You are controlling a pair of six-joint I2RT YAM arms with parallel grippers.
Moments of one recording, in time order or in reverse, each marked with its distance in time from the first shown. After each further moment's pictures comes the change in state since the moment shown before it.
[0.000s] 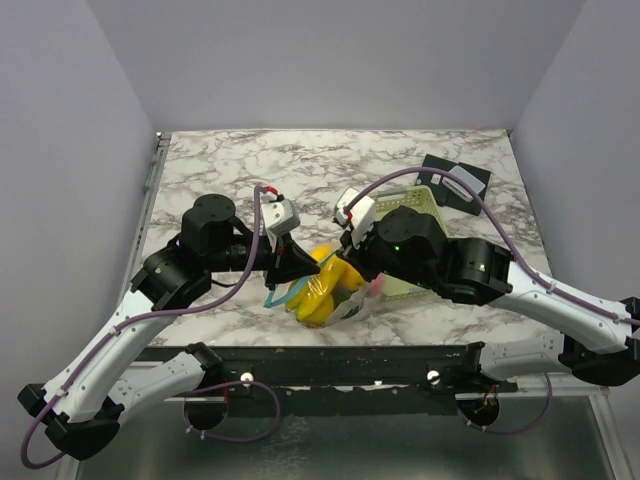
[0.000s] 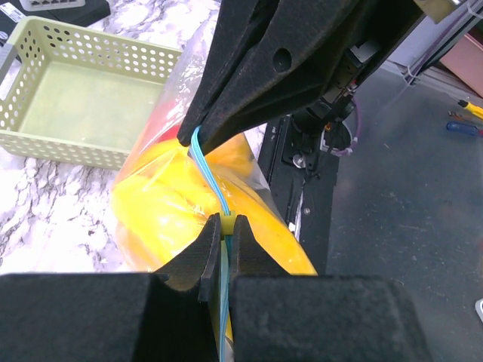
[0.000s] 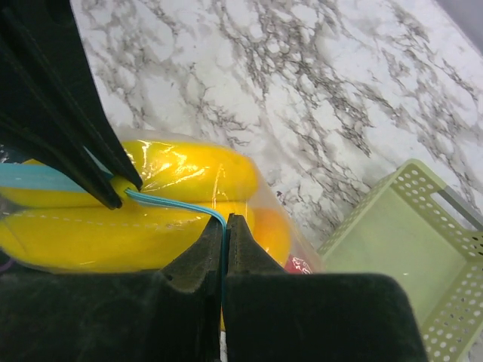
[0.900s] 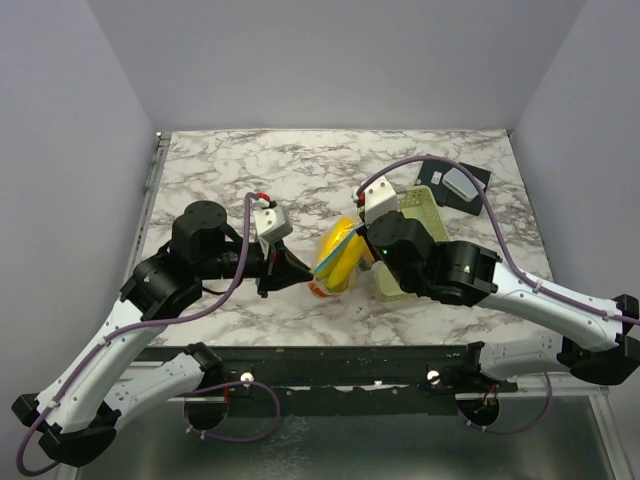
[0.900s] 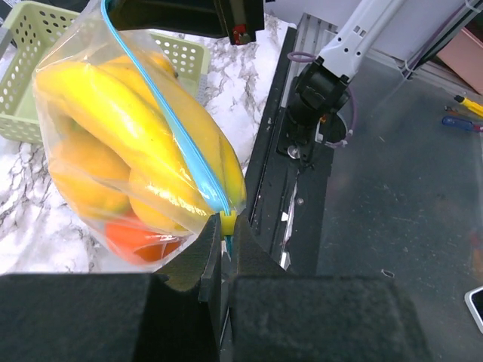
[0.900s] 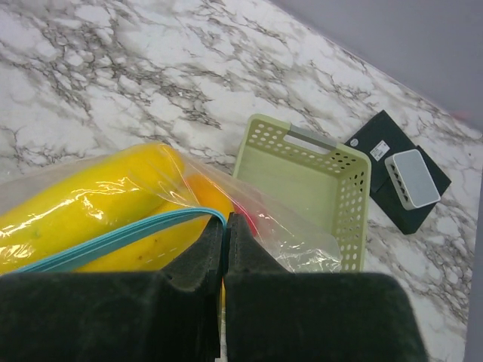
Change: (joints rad) left arm 0.000 -0.042 0.002 -0.059 -0.018 -0.004; right arm -0.003 0.013 -0.071 0.041 0.554 0.085
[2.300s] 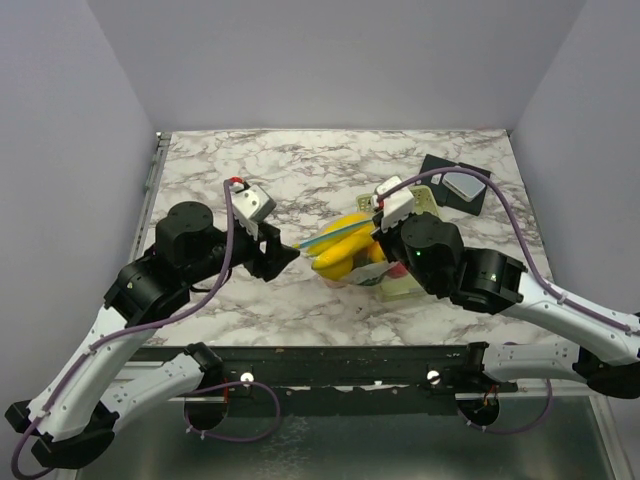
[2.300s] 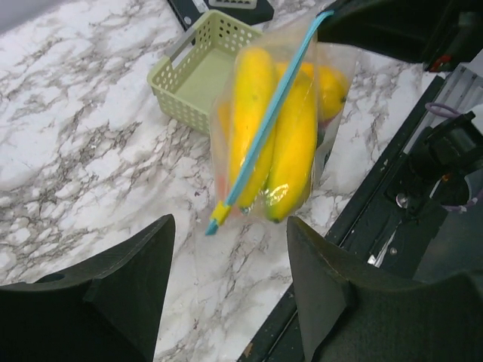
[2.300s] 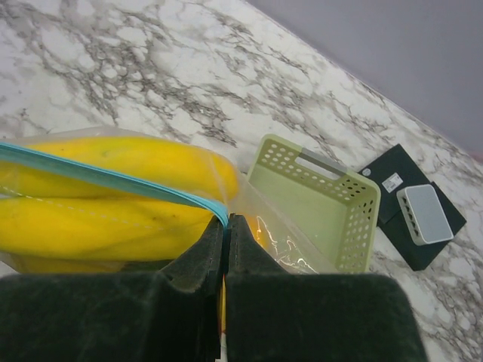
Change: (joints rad) left arm -0.007 -0.028 0.057 -0.064 -0.447 -0.023; right arm -0.032 -0.142 -0.111 0.112 -0.099 -0.117
